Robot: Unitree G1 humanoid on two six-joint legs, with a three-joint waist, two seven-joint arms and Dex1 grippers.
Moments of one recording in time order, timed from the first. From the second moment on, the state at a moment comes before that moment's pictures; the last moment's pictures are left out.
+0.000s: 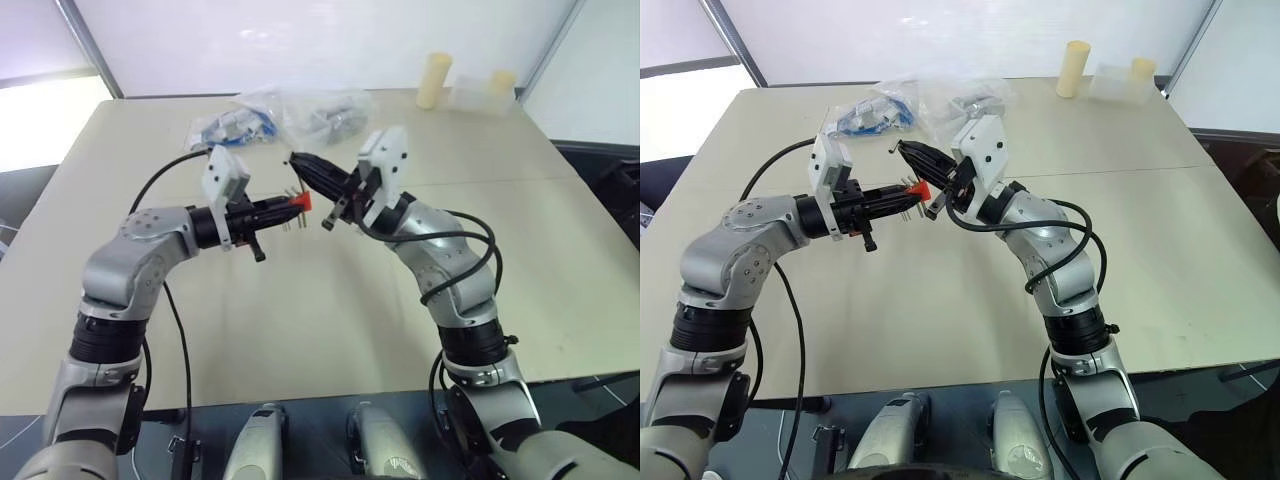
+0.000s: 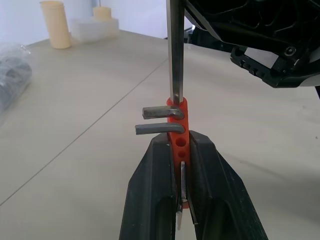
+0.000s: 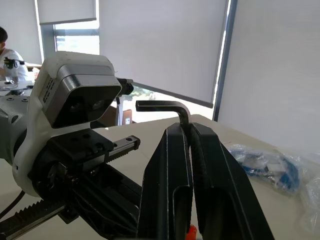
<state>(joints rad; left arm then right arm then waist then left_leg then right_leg) -0.60 0.57 0.01 -0.16 -0.56 0.65 -0.87 -0.66 -0.16 0.12 -0.17 0.34 0.36 0.59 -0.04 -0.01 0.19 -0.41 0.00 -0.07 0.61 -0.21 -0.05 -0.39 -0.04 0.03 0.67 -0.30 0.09</state>
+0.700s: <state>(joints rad) -0.62 0.58 0.02 -0.16 -0.58 0.67 -0.86 -0.66 -0.17 0.12 -0.16 0.34 0.36 0.59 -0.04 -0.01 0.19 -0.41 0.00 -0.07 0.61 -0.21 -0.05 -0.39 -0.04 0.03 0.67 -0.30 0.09</state>
